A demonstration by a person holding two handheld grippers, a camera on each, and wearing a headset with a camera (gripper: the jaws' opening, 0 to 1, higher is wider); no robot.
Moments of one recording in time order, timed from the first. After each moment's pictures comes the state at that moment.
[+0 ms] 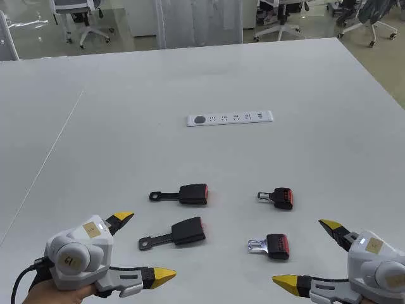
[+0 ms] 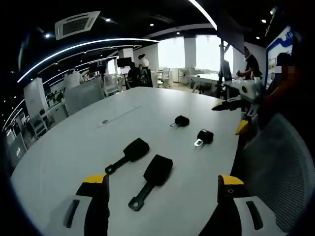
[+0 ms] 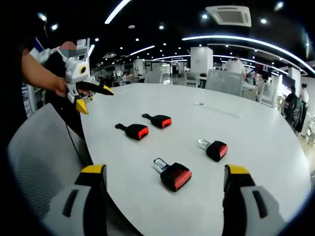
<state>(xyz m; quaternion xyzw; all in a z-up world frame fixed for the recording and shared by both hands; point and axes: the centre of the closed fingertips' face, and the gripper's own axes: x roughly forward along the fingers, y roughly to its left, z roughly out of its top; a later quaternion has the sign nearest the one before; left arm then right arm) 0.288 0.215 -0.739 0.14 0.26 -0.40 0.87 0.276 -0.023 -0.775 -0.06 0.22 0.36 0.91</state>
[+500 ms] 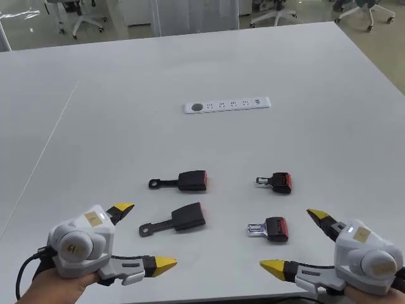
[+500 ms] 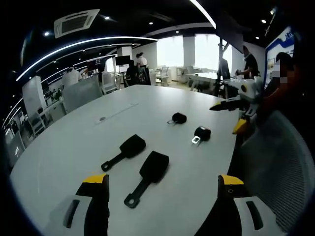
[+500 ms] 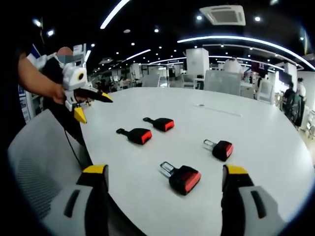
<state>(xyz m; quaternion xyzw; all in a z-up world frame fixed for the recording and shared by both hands) 0.289 0.214 -0.738 0.14 0.26 -0.40 0.87 0.280 -0.022 -0.771 -0.05 0.21 0.35 0.91</state>
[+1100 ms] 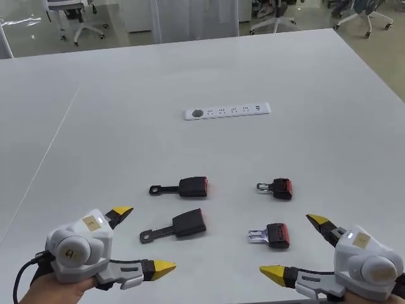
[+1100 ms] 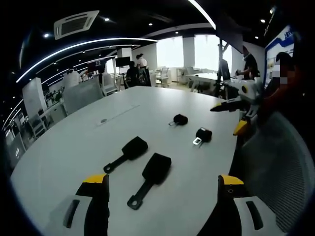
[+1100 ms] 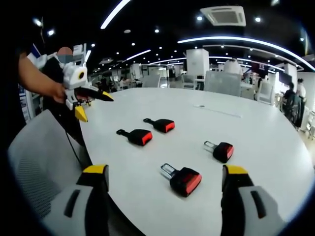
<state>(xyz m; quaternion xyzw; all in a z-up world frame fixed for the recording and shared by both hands) 0.292 0.216 -0.733 0.14 0.25 -0.40 0.87 0.281 -0.019 -0.770 -0.05 0.21 0.35 0.91</state>
